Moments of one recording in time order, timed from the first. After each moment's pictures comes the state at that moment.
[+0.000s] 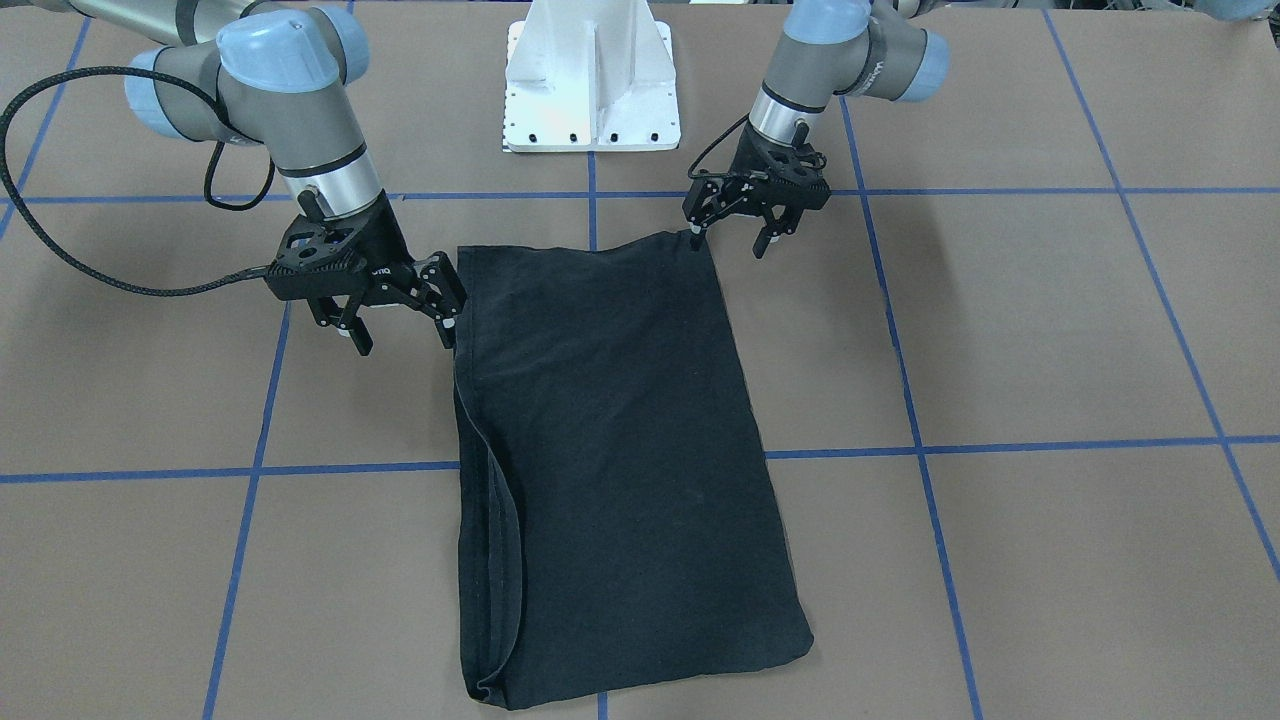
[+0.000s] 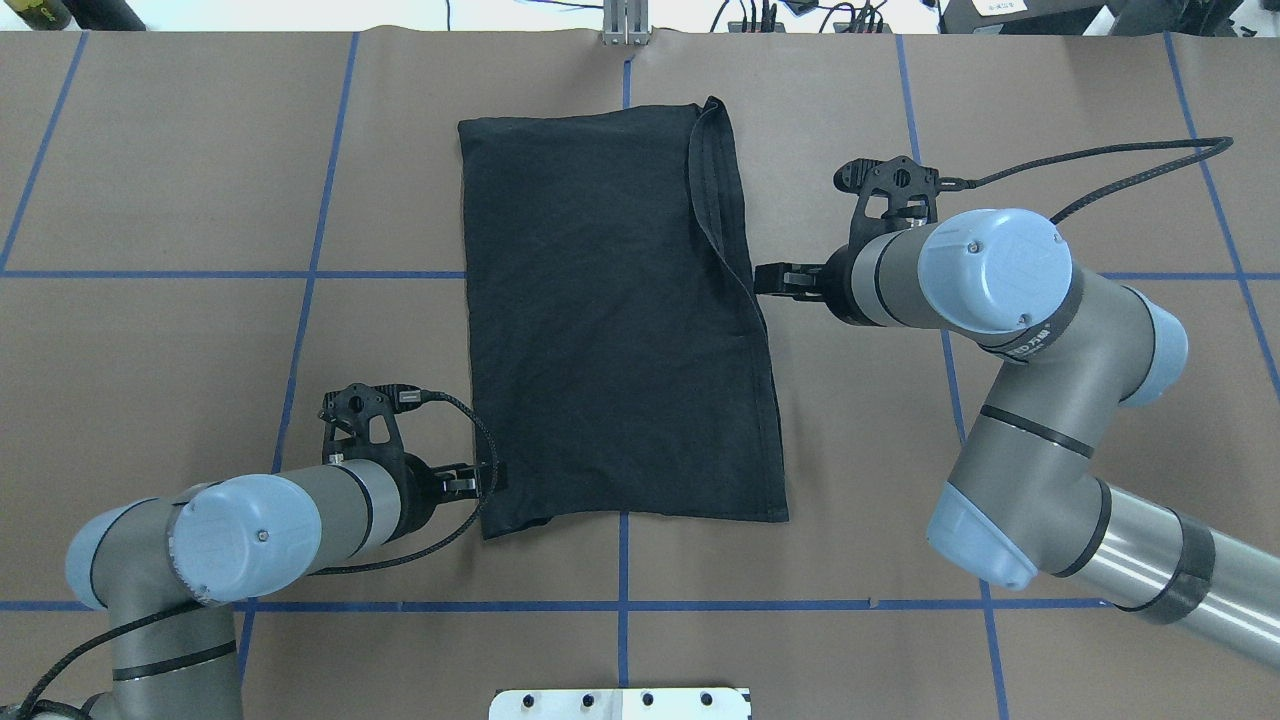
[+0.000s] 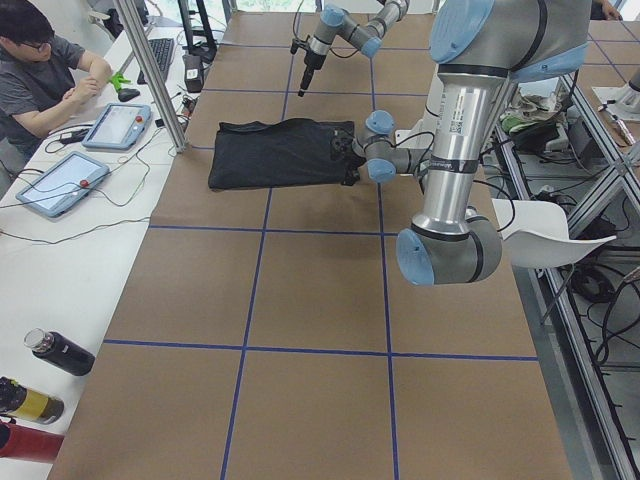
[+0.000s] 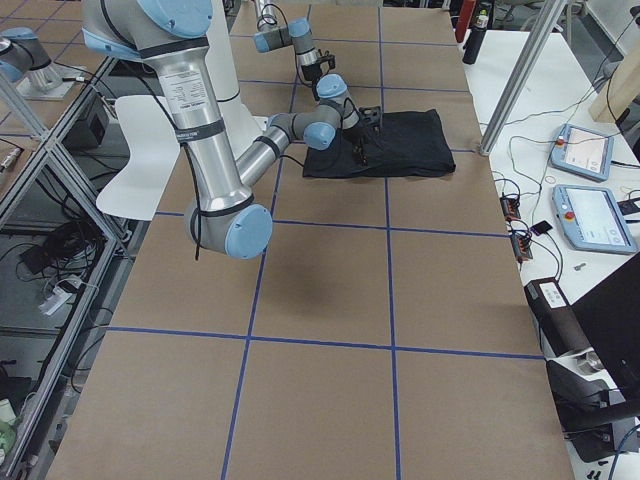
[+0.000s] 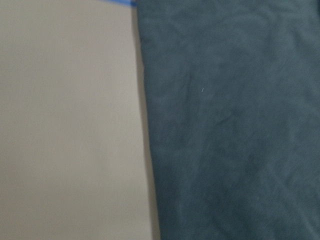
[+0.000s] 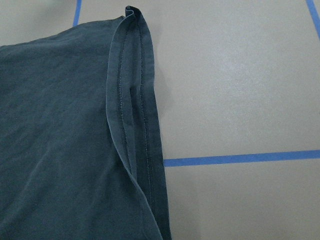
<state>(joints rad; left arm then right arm) -0.28 -1.81 -1.90 -2.07 -1.47 -1.46 0.62 -1.19 1.87 -1.26 1.65 1.25</state>
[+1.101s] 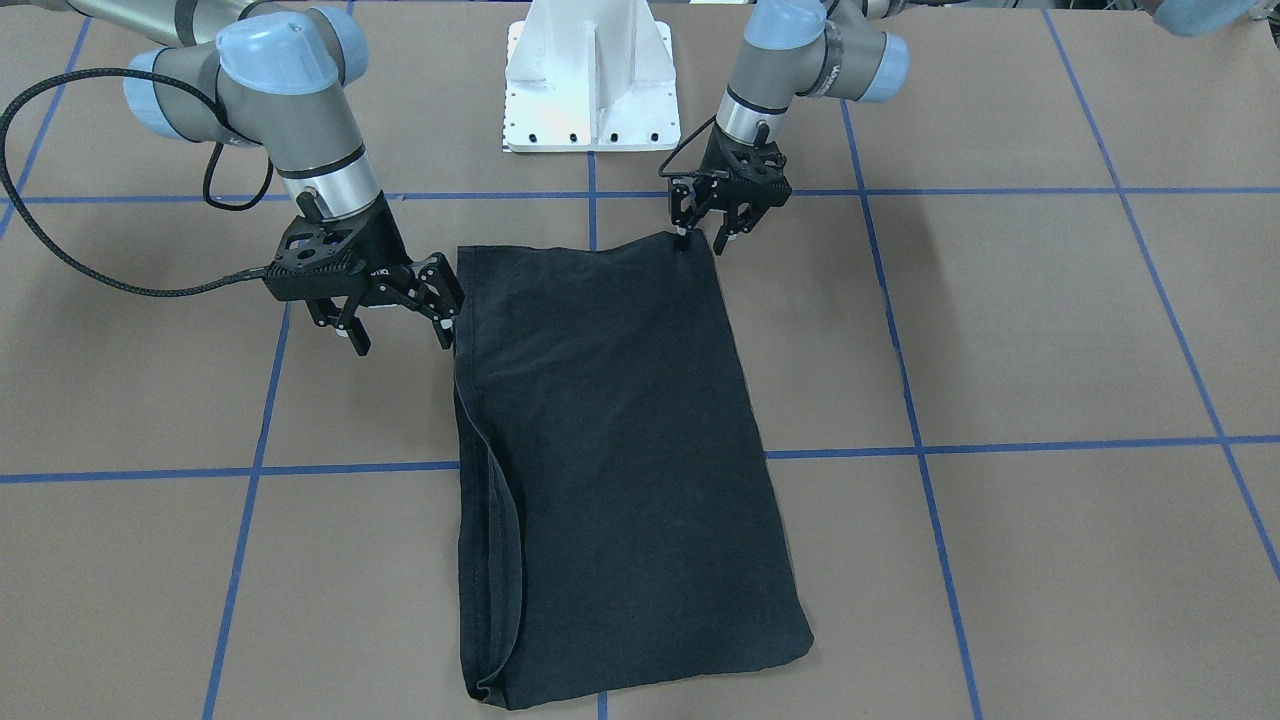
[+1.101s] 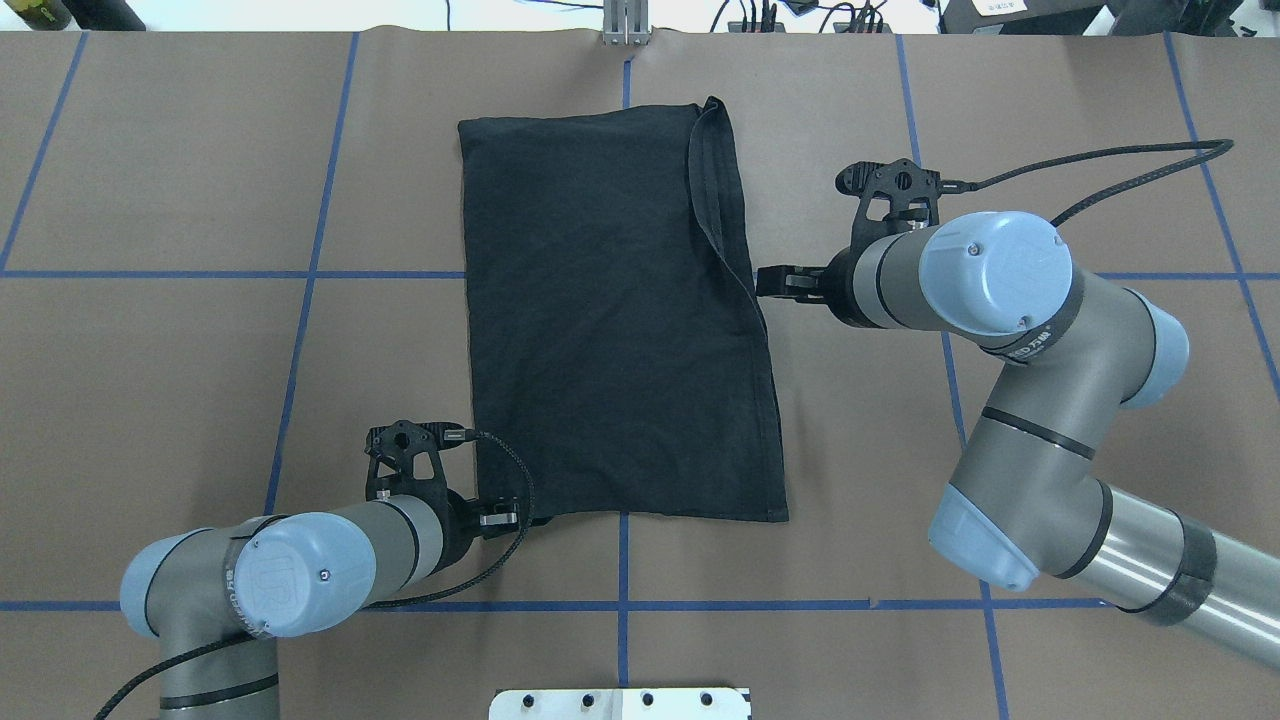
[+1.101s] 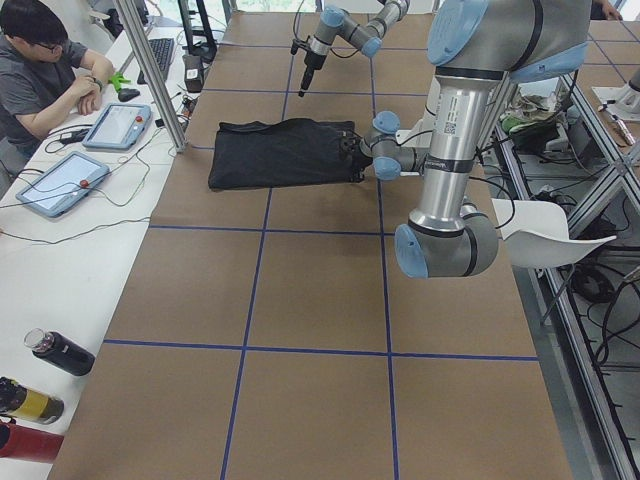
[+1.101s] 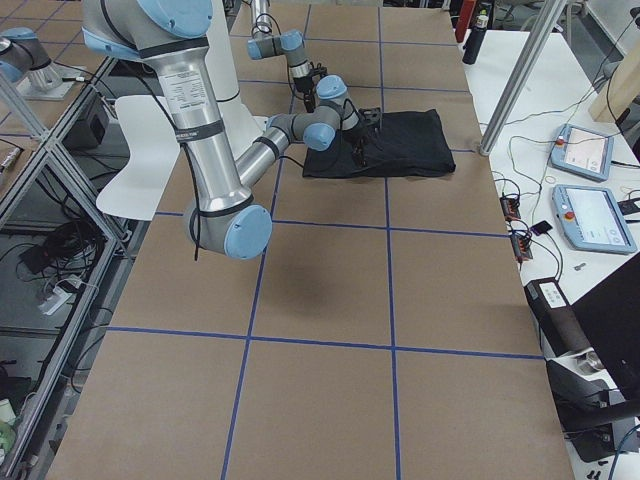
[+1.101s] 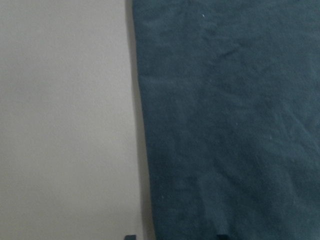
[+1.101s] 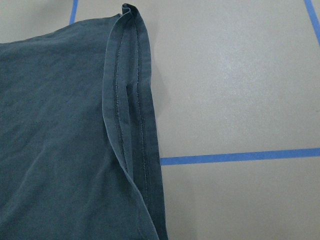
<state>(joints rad) -0.22 -1.87 -1.86 -2.05 -1.45 -1.47 0.61 -1.19 1.86 -1.26 1.65 1.25</state>
